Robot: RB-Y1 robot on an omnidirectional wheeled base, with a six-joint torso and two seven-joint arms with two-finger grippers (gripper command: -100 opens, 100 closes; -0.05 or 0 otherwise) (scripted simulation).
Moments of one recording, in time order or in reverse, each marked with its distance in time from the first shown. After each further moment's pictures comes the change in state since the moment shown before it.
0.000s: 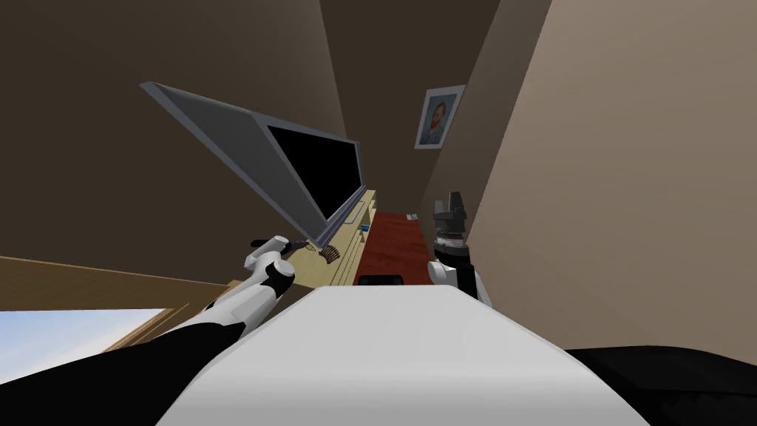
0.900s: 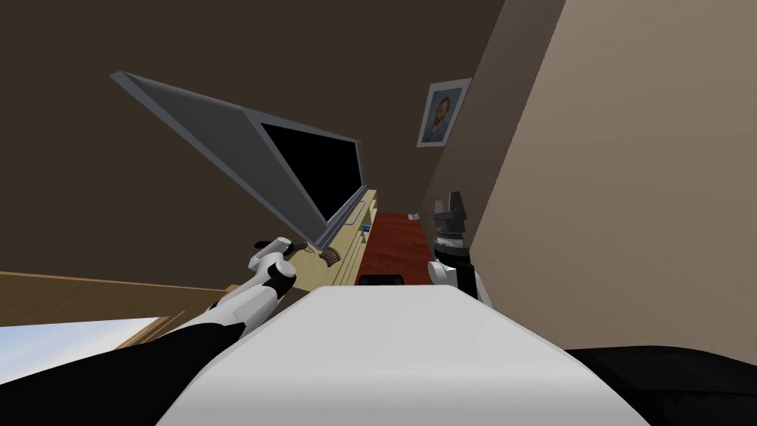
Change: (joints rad) left arm 0.008 -0.018 -0.005 0.015 0.006 -0.037 -0.008; right arm 0.000 0.000 0.000 0.000 0.000 0.000 0.000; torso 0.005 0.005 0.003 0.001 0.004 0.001
